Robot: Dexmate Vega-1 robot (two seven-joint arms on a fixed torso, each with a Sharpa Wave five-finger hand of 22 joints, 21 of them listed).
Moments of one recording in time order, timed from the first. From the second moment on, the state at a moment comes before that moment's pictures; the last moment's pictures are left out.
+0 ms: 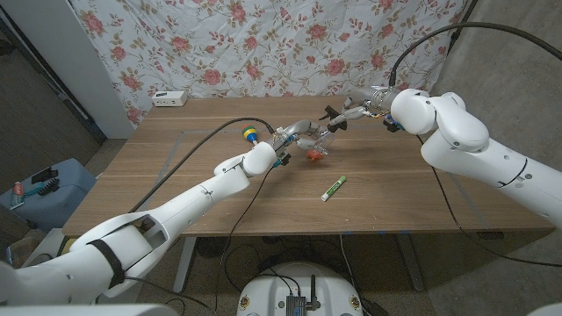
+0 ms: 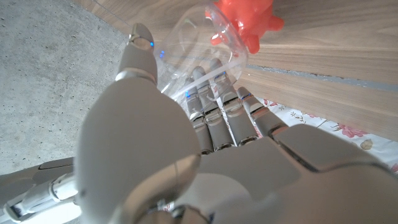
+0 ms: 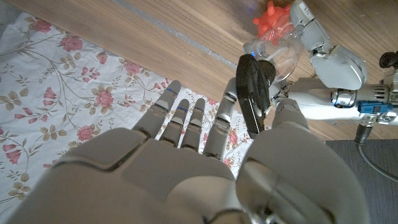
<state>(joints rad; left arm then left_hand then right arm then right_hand) 0.53 0.42 0.82 -1.32 0.19 -0.18 0.08 1.14 -0.05 0.20 -0.26 0.22 0.80 -0.01 0.34 0.21 0.87 -0.07 0.31 0.49 0.94 -0.07 0.22 0.20 0.33 -0.04 0.18 0.16 -0.61 -0.98 -0.64 -2.29 -0.62 -0.68 0.58 0.48 0.00 0.18 -0.02 0.22 0.86 -0.12 0.35 0.19 0.38 0.00 0.23 0.19 0.26 -0.03 0.23 0.19 0.45 0.01 0.19 0.17</state>
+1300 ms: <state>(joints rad) 0.54 0.41 0.82 -1.32 0.19 -0.19 0.08 1.14 -0.05 0.21 -0.26 0.22 0.80 -0.01 0.34 0.21 0.88 -0.07 0.30 0.50 0.94 -0.07 0.22 0.20 0.33 -0.04 0.18 0.16 -0.65 -0.94 -0.68 -2.32 -0.78 -0.78 0.52 0.44 0.06 0.19 -0.01 0.23 1.02 -0.10 0.35 0.19 0.50 -0.02 0.22 0.19 0.37 -0.04 0.22 0.19 0.50 0.00 0.19 0.17</state>
